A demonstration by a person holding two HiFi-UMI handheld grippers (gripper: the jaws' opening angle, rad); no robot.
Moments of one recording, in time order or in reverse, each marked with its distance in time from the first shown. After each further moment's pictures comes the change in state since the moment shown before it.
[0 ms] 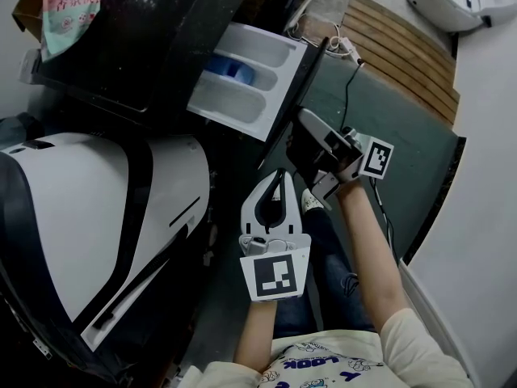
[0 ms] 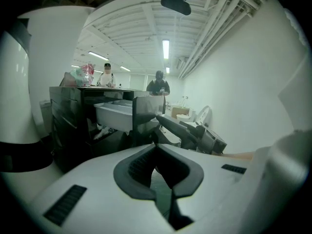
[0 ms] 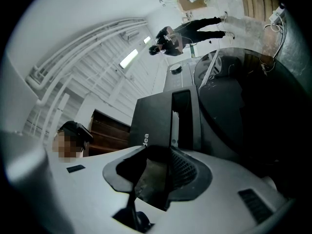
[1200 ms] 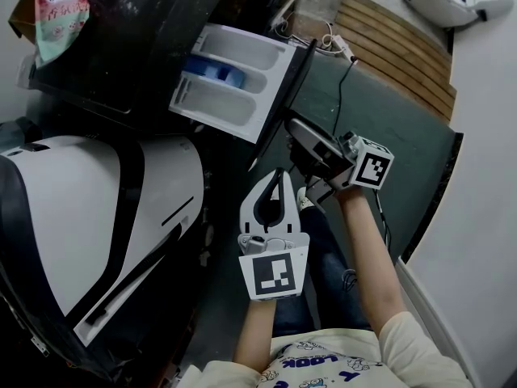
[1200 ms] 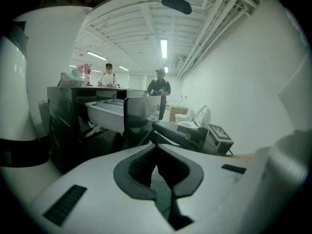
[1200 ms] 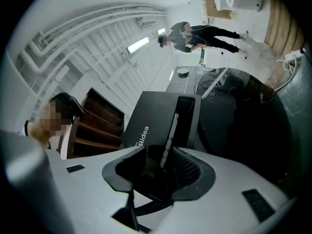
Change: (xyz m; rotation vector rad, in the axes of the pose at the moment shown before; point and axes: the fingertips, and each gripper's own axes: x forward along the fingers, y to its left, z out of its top) left arm 0.004 -0.025 -0.007 0.006 0.014 -0.013; right arm -0.029 -0.001 -0.002 -0.211 0.076 -0.161
